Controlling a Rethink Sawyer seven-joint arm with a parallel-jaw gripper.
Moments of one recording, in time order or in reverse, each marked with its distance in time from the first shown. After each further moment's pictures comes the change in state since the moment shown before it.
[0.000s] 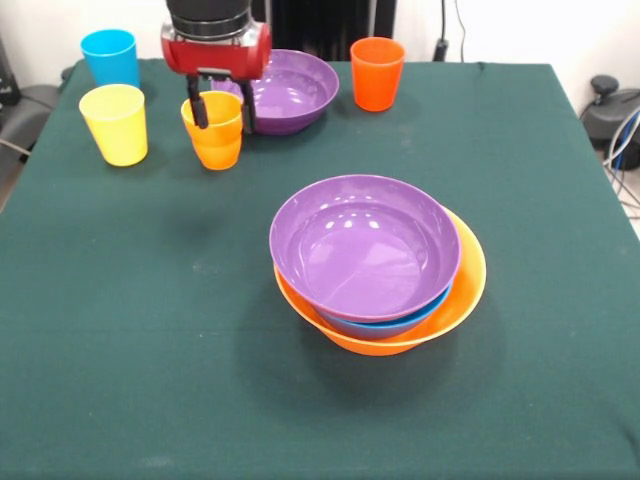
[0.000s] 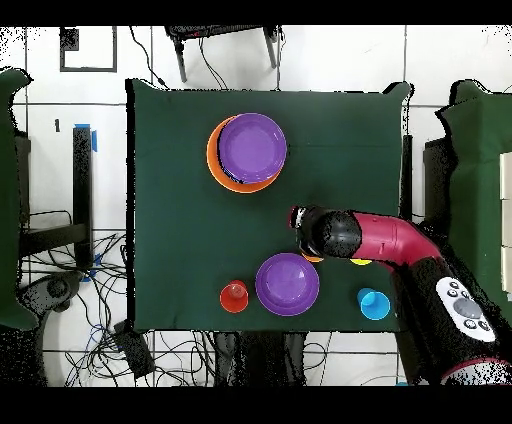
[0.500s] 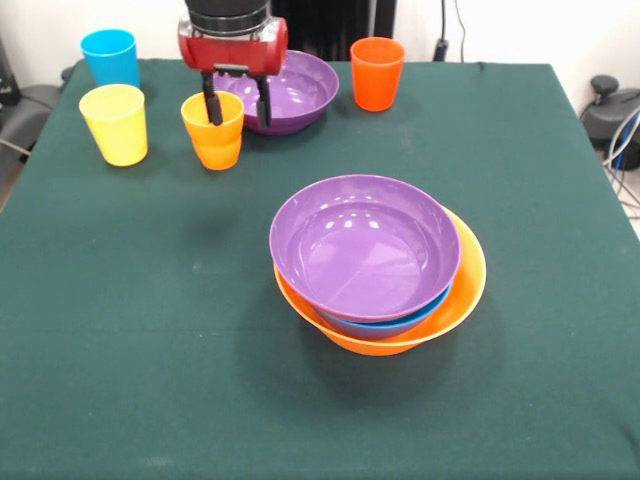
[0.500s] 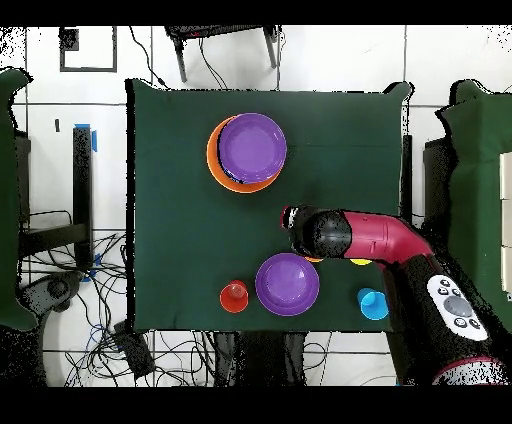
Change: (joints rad) arm 0.027 -0.024 0.000 0.017 -0.001 0.000 0.000
